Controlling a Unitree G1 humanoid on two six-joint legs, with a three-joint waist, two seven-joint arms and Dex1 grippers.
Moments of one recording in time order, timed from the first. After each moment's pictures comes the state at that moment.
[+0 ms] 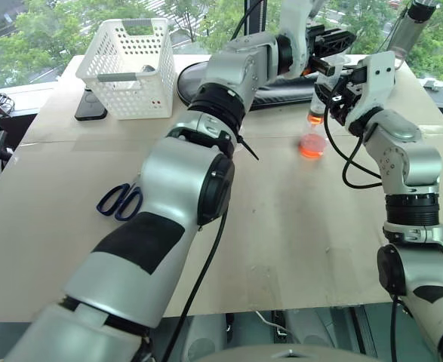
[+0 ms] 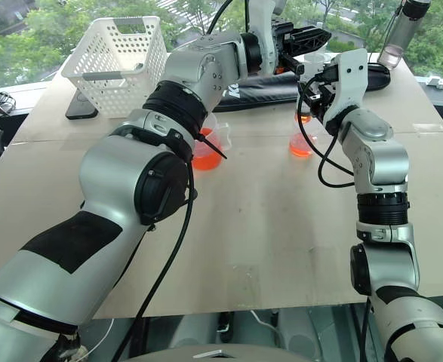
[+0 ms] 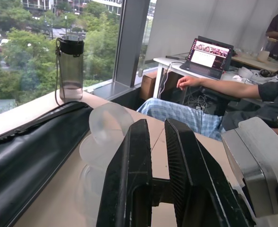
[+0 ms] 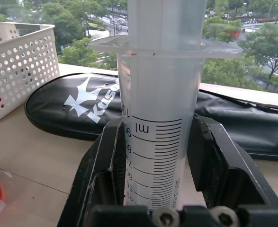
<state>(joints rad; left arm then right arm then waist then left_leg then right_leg) -1.72 0.03 0.16 1.27 -0.20 0.26 -0.81 -0.85 -0.35 -0.12 0.12 0.29 0.59 0.32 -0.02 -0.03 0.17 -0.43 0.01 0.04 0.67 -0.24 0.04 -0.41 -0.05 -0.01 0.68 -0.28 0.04</state>
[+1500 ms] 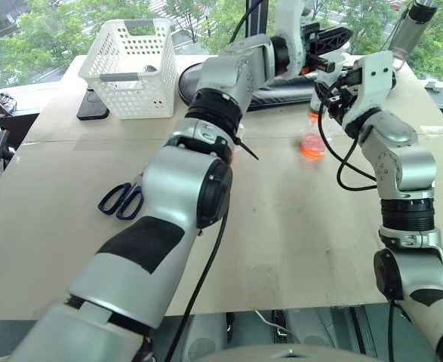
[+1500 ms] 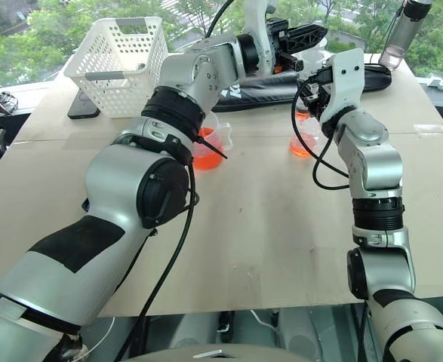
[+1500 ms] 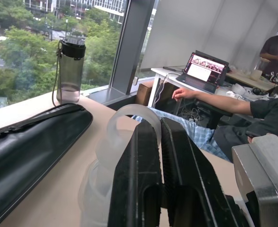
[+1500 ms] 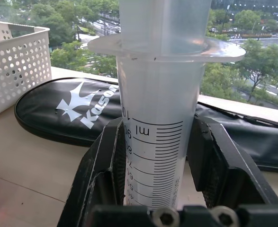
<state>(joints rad) -1.66 0.03 0.21 1.16 -0.24 0.35 -0.78 -0.83 -0.33 -0.10 0.06 0.23 0.56 0.28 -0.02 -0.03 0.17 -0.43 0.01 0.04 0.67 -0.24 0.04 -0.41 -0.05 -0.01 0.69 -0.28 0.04</state>
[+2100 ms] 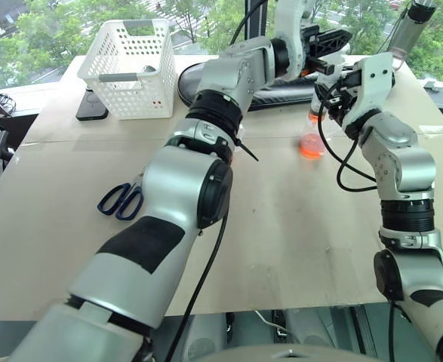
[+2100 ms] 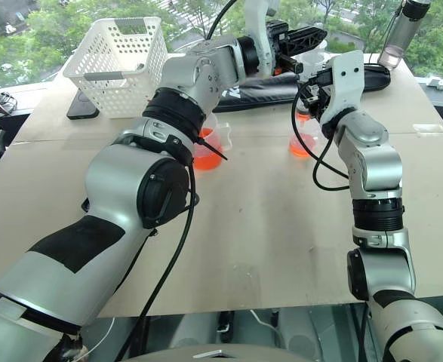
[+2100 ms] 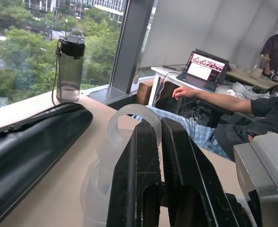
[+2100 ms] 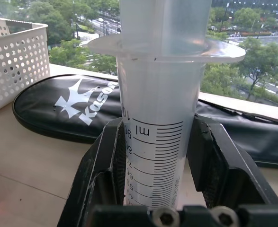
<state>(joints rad) -1.66 0.02 0.19 1.19 -0.24 0.33 -0.78 -0.81 -0.33 -0.10 0.06 0.23 0.57 0.28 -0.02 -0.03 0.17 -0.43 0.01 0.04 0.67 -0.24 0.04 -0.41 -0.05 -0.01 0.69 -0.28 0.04</state>
